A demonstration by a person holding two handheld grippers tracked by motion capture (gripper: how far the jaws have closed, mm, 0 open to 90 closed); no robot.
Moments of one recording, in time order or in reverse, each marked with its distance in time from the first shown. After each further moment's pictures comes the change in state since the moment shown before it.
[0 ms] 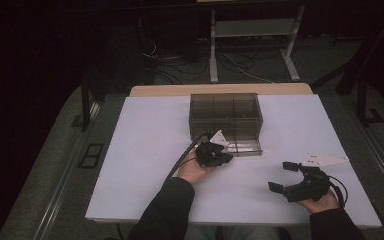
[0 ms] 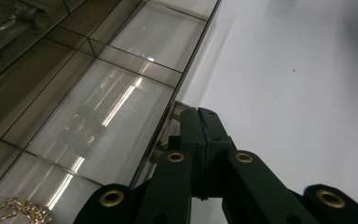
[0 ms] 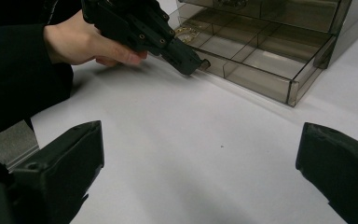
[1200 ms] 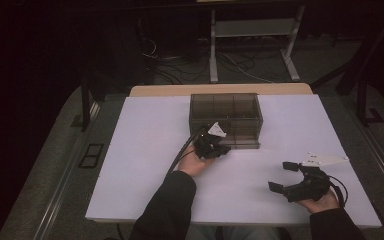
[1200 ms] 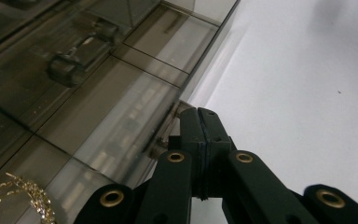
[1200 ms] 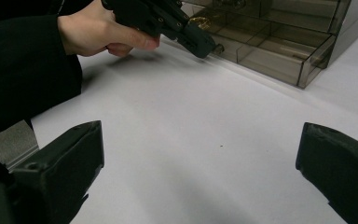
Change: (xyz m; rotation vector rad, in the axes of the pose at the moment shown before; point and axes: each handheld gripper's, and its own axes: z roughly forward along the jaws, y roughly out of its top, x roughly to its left) left arm 0.024 0.006 0.002 -0.016 0.057 -0.039; right arm -0.001 0.000 0.000 0.001 -0.001 0.000
